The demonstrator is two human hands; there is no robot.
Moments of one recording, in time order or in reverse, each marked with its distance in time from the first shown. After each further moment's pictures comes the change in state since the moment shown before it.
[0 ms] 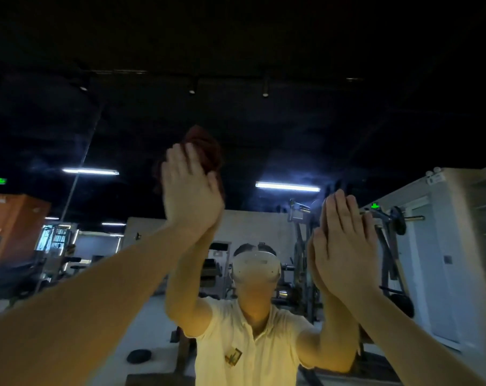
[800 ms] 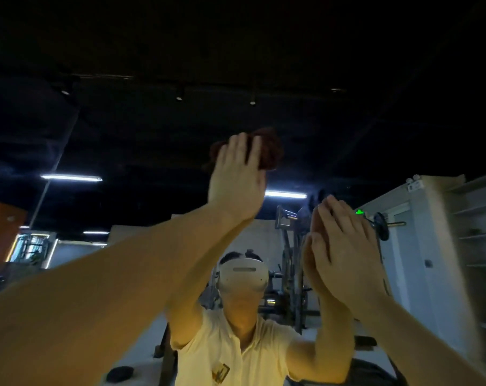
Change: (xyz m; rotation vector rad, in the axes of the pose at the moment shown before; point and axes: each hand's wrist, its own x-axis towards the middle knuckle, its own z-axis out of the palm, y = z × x) left_hand 0.038 0.093 0.027 0.004 -0.070 0.374; right_hand 0.012 0.020 -0.023 0.057 0.090 -0.049
